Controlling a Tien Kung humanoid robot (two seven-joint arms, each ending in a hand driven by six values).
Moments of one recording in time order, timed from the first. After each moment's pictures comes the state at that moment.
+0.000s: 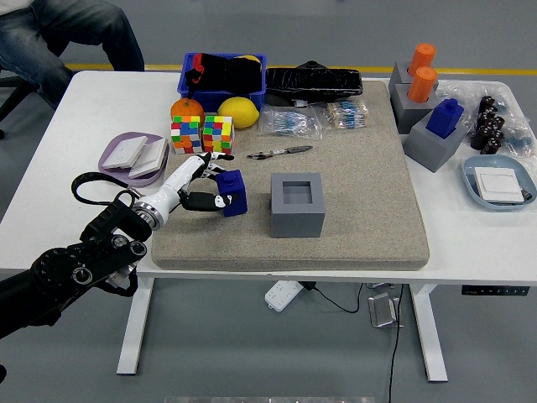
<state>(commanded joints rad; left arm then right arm) -0.74 0.25 -0.35 -0.87 0.89 0.33 -0.22 0.00 -0.42 1.23 0.37 -1.28 0.16 -0.20</state>
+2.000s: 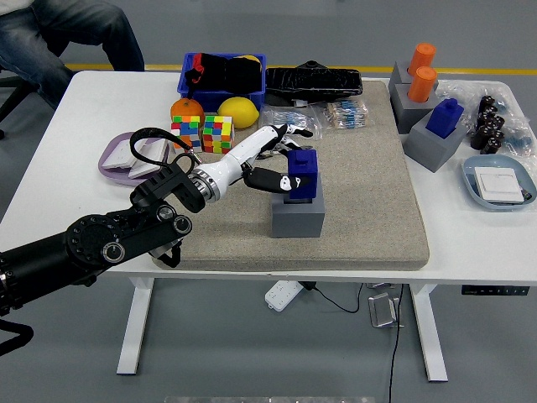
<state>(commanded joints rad) -0.91 0.19 -0.27 -1.03 0.92 0.28 -0.15 0.00 -0.43 1.23 0.37 -1.28 0.16 -0.20</state>
